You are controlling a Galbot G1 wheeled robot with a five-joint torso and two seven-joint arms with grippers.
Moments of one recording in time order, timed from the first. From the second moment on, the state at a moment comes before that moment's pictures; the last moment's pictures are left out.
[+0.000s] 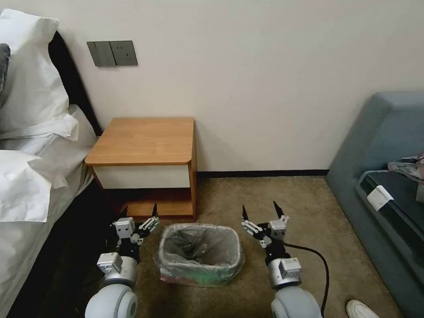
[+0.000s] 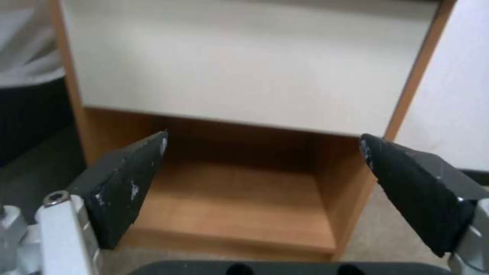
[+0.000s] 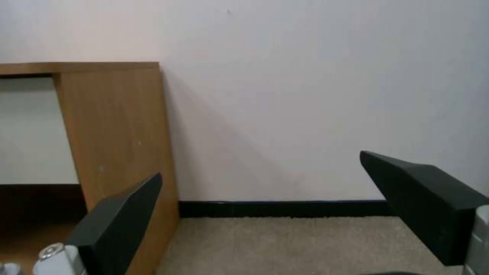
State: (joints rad) left arm 1.57 -1.40 -0.55 -1.98 -0.25 -0.08 -0.09; right arm -1.55 1.45 0.35 1.96 -0.05 0.16 0.12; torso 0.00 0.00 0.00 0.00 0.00
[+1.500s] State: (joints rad) left arm 1.56 -1.41 -0.54 -1.94 -0.24 -0.14 -0.05; right arm -1.56 1.46 0.43 1.92 -0.04 0.22 0.06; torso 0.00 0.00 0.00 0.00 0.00
